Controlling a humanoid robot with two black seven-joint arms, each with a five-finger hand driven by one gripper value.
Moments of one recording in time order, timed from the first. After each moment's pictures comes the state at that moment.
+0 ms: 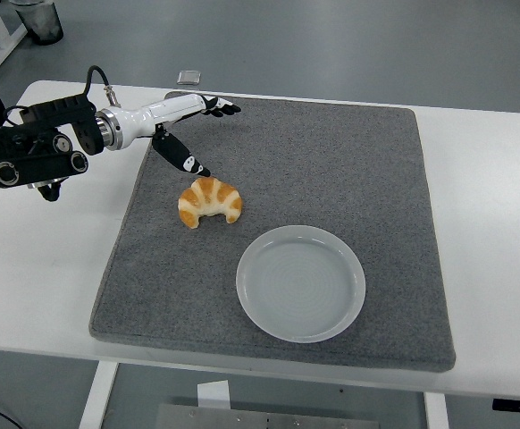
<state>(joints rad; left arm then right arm) -1.38 0.58 0.42 -1.08 0.68 0.16 -0.40 0.05 0.00 0.07 0.14 0.28 -0.17 -0.03</state>
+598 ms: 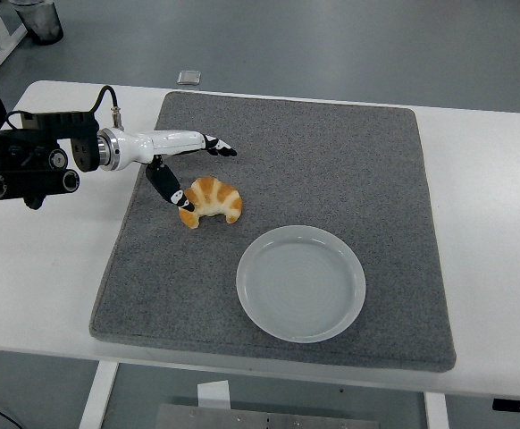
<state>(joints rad) -1.46 0.58 0.58 -1.19 0.75 0.14 -0.34 0.05 0.00 0.07 0.14 0.28 -0.17 -0.03</state>
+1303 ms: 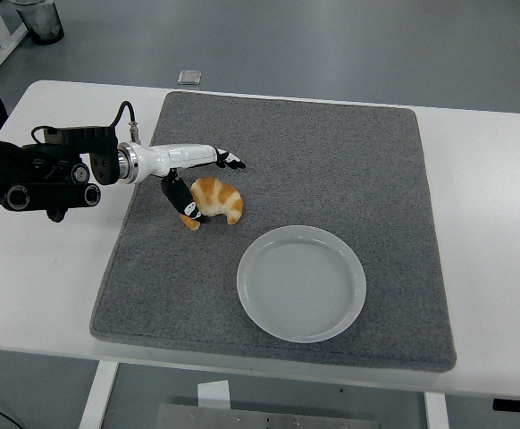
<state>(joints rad) -1.44 0.51 0.58 -1.19 0.72 0.18 -0.25 0.05 0.00 0.07 0.14 0.28 -0.17 -0.03</state>
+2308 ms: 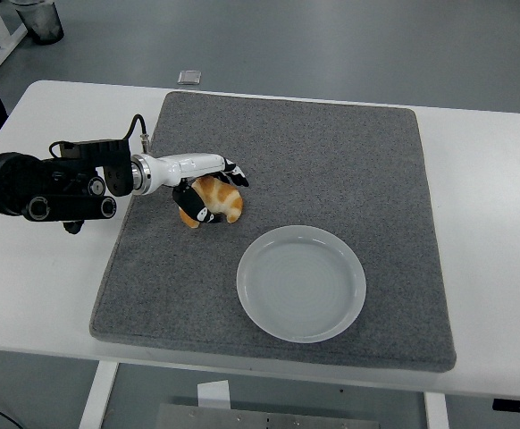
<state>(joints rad) -1.40 0.46 0.58 -1.16 0.70 0.22 -0.23 0.05 0.00 0.07 0.14 0.28 -0.17 -0.03</state>
